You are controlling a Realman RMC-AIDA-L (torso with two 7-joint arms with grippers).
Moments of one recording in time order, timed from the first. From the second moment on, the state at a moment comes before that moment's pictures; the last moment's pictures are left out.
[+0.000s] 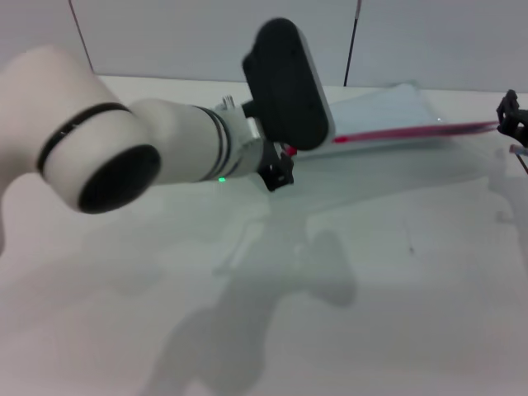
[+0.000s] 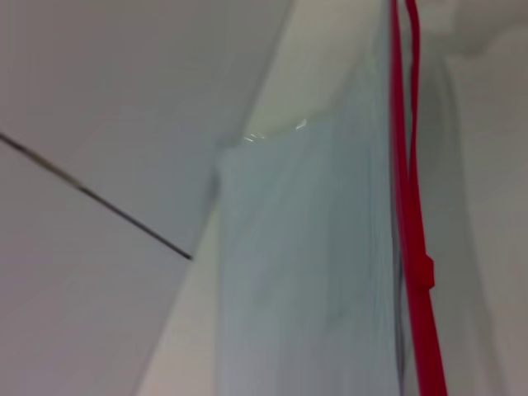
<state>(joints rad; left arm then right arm) -0.60 -2.02 -1.15 -1.34 2.87 -0.78 0.45 0.61 2.01 -2.32 -0.50 -1.54 0.66 2.82</state>
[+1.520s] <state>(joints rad) -0.48 -2.03 -1.22 -1.44 2.87 -0.65 0.52 0.48 2.02 -1.43 -1.23 -2.06 -0.57 2.32</state>
